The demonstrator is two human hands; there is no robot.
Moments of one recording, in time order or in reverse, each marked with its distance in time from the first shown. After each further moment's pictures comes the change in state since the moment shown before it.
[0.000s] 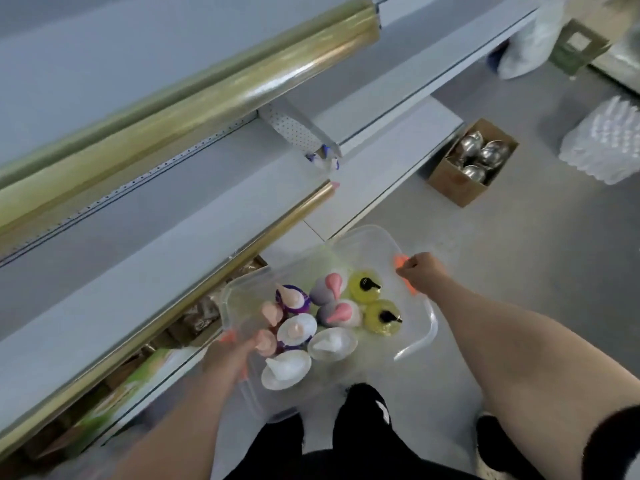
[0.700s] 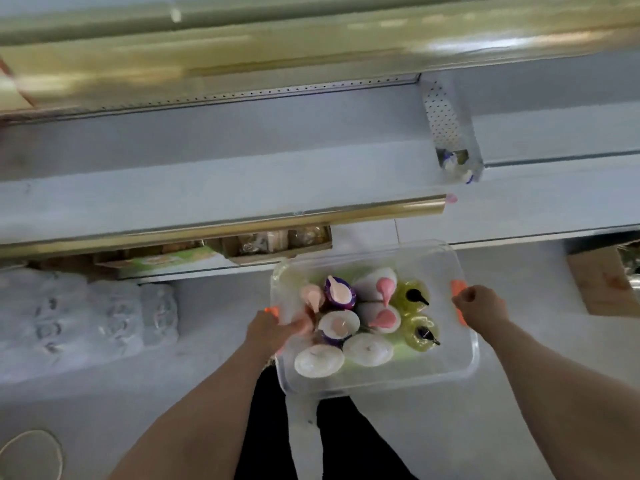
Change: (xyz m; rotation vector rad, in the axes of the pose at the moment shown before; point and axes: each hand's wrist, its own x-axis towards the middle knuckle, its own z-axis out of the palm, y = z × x) left_hand 0.024 0.011 0.095 -0.216 0.077 -0.192; right_hand 0.176 -0.041 0.026 -0.465 -0.159 -0.345
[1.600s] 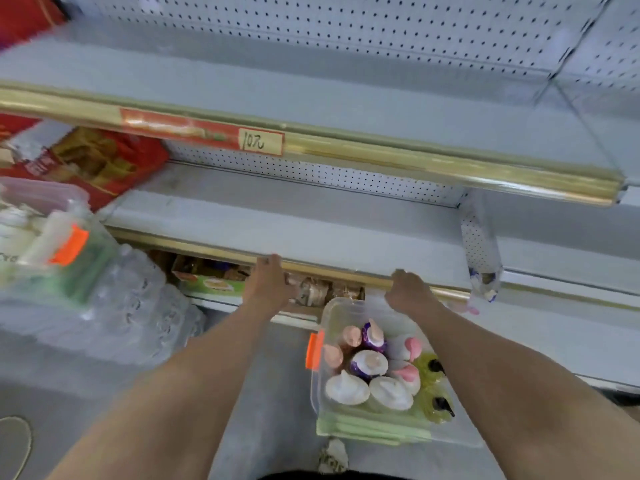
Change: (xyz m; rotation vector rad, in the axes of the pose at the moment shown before) left_hand -0.119 0.004 -0.143 0.150 0.573 0.337; right_hand -0.178 -0.227 -0.027 -0.429 0.015 -0.628
